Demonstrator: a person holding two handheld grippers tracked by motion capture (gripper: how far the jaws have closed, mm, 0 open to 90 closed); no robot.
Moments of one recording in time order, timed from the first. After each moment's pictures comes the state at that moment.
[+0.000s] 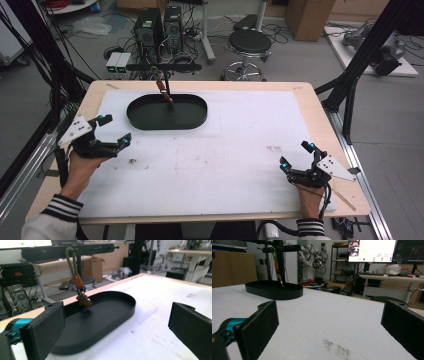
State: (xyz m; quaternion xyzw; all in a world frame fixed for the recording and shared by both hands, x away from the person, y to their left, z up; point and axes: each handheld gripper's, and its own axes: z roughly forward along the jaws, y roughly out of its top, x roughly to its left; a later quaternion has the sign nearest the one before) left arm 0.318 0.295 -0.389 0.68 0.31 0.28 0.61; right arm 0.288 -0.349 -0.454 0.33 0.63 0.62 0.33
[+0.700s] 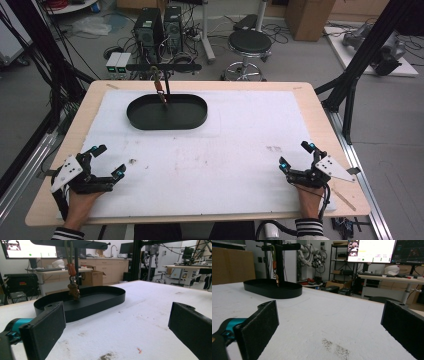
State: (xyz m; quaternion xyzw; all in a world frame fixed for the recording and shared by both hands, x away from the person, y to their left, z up) left arm 0.263 0.304 -0.454 0.63 0.30 0.30 0.65; right arm 0.288 -0.347 -0.454 0.32 0.63 0.61 0.35
